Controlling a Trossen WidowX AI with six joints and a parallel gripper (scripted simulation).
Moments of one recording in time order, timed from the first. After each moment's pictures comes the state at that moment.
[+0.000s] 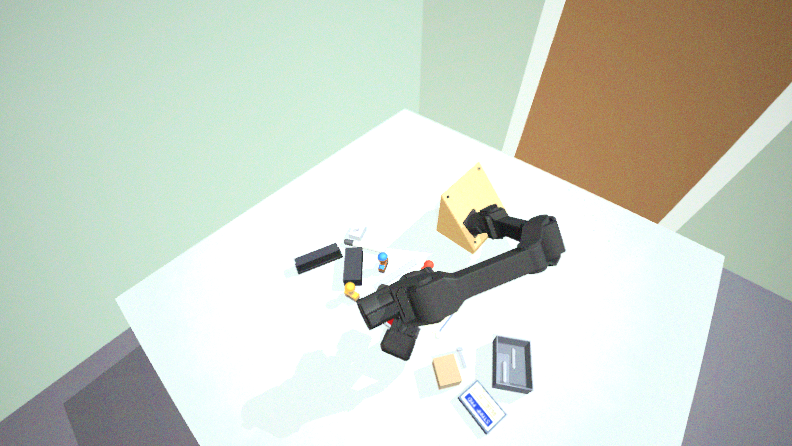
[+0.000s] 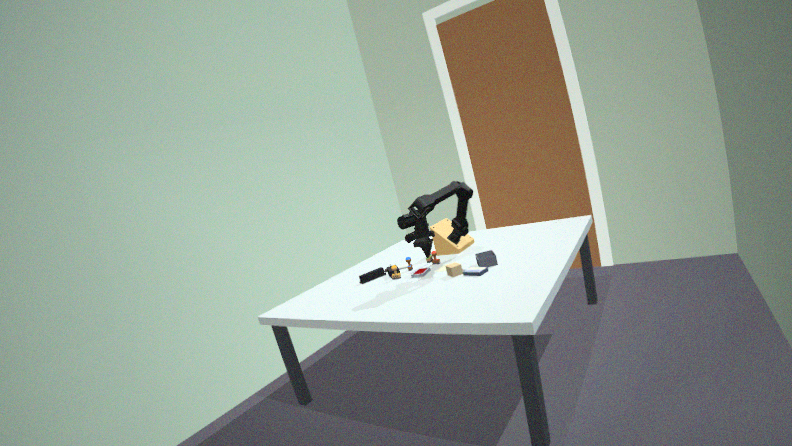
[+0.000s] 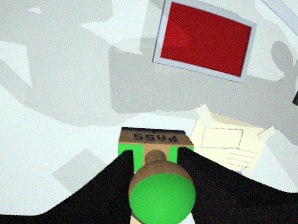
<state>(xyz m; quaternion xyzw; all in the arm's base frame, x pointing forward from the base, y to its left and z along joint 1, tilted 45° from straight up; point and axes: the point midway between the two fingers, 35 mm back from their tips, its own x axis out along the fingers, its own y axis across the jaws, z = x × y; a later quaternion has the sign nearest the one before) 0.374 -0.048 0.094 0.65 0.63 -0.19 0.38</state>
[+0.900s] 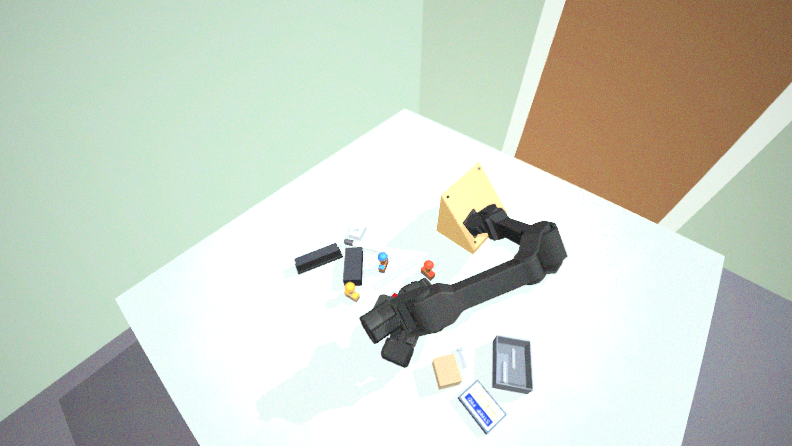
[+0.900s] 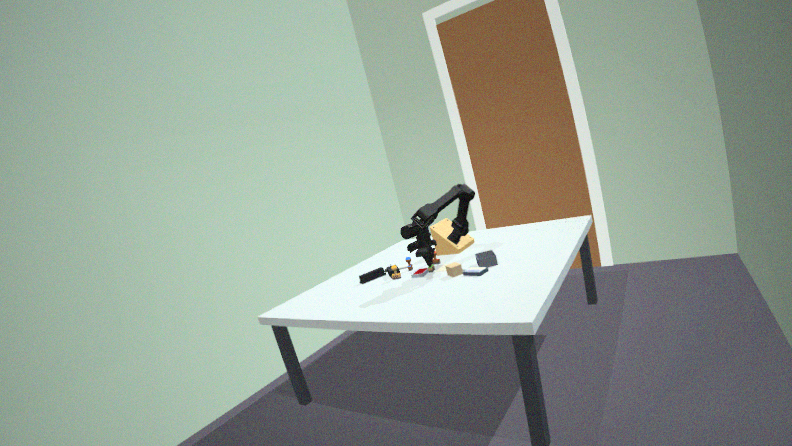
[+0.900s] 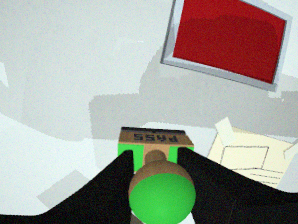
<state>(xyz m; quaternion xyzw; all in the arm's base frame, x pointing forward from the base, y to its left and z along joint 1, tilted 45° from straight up) 0.382 -0.019 0.064 0.65 0.63 -0.19 0.38</state>
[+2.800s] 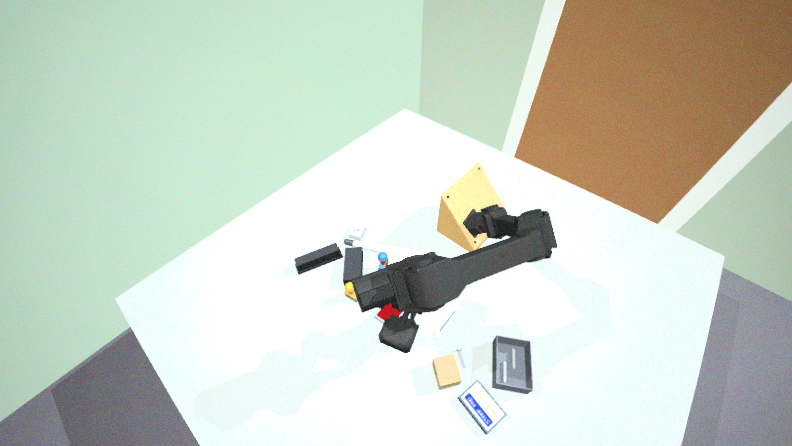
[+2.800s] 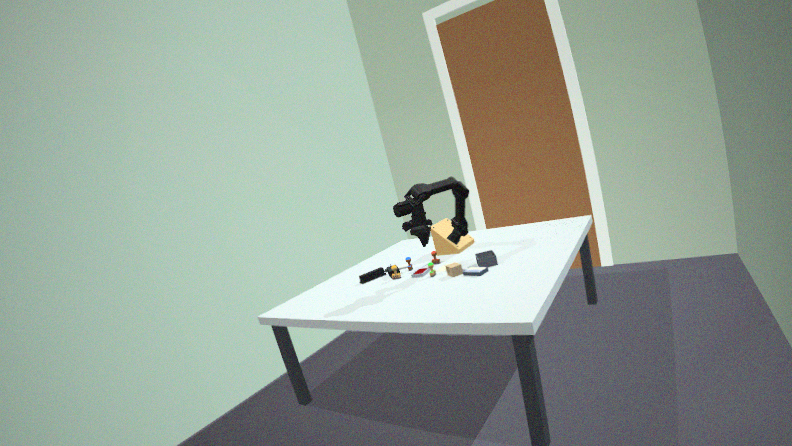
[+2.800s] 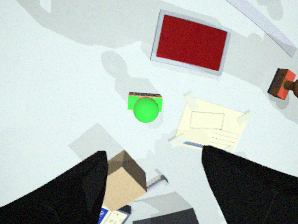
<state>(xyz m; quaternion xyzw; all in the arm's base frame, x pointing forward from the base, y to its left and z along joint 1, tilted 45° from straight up) 0.368 -0.085 0.134 0.65 0.63 -0.19 0.38</state>
